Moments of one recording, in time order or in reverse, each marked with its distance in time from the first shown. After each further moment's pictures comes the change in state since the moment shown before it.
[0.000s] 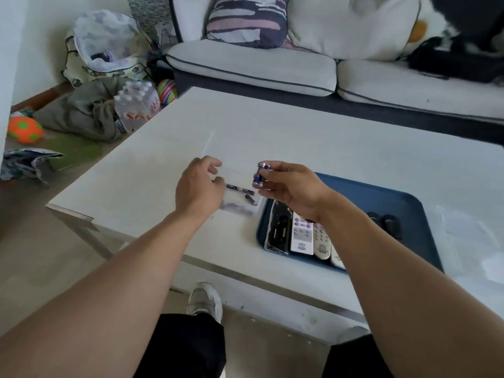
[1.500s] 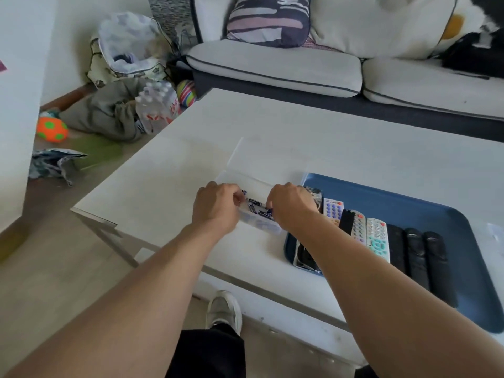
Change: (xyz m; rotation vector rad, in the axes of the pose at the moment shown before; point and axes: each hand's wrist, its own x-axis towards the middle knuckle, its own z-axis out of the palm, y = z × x) left_hand 0.010 -0.029 -0.001 0.365 -0.223 0.064; right_hand 0.063 0.042 0.042 -1.765 0.252 -0.025
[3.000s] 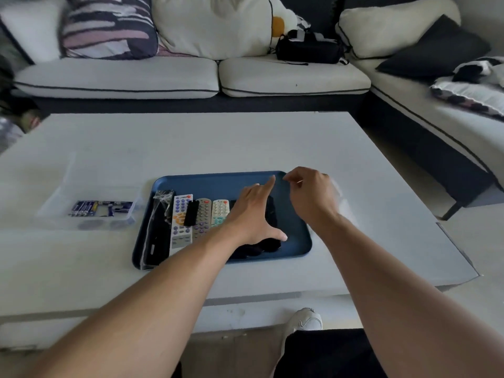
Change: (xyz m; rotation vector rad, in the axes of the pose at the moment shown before) left_hand -0.082 0.307 0.103 -0.203 -0.487 0.649; right_hand -0.187 0.285 -0.018 0.537 0.559 0.579
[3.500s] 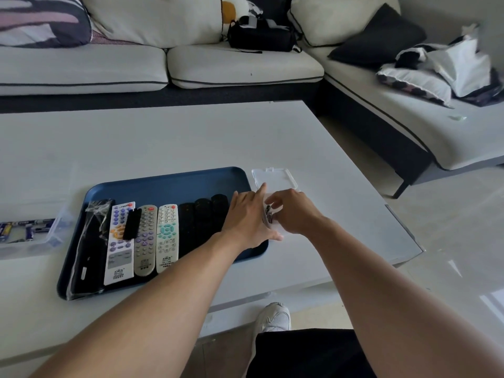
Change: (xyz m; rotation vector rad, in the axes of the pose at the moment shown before) left_hand 0.054 0.043 0.073 0.085 -0.005 0.085; right_hand 0.000 0.084 -0.015 -0.153 -0.408 0.103
